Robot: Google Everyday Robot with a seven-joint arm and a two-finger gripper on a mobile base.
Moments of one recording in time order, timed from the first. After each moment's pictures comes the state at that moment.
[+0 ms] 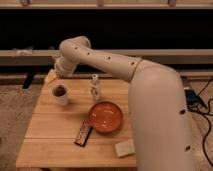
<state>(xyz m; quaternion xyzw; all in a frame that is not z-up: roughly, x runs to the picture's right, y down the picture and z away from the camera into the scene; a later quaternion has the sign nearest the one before) -0.252 -0.059 0.766 -0.33 -0.14 0.47 0.80</state>
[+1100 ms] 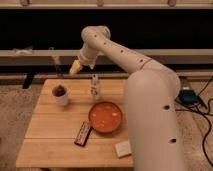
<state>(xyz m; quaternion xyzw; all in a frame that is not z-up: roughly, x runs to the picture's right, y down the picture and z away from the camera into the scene) -0.122 -0.107 0.829 -0.32 -0.04 0.49 0.81</state>
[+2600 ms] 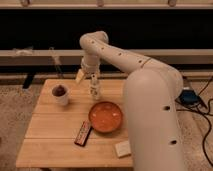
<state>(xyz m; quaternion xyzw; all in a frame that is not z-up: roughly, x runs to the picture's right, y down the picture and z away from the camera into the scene) -0.111 -0.053 0.825 -0.33 0.05 0.48 0.81</state>
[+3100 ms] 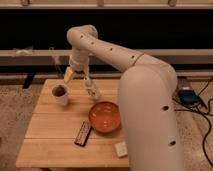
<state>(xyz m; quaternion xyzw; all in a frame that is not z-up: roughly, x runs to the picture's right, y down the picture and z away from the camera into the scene) -0.161 -0.064 0.773 -0.35 0.02 0.44 0.83</state>
